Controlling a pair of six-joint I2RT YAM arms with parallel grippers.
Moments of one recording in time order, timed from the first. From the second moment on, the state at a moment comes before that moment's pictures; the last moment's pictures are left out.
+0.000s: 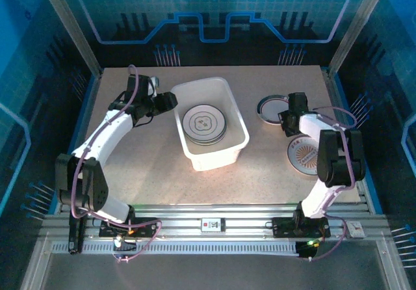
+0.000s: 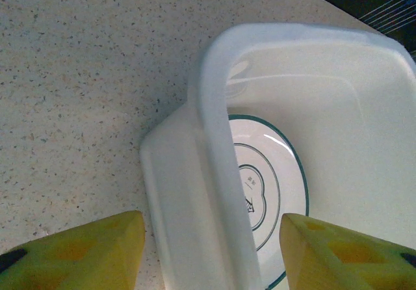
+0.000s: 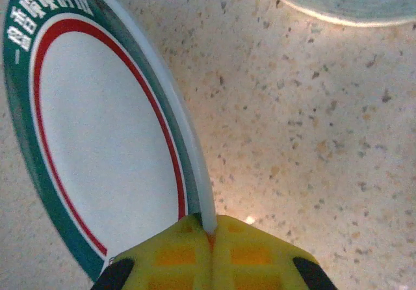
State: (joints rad) left arm -0.14 1.51 1.21 -0.45 0.28 -0.53; right arm 0.00 1.73 1.01 -0.30 0.05 1.31
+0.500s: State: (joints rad) left arm -0.14 1.46 1.18 -0.44 0.29 -0.54; right arm 0.01 1.51 0.86 -0.23 0.02 1.36
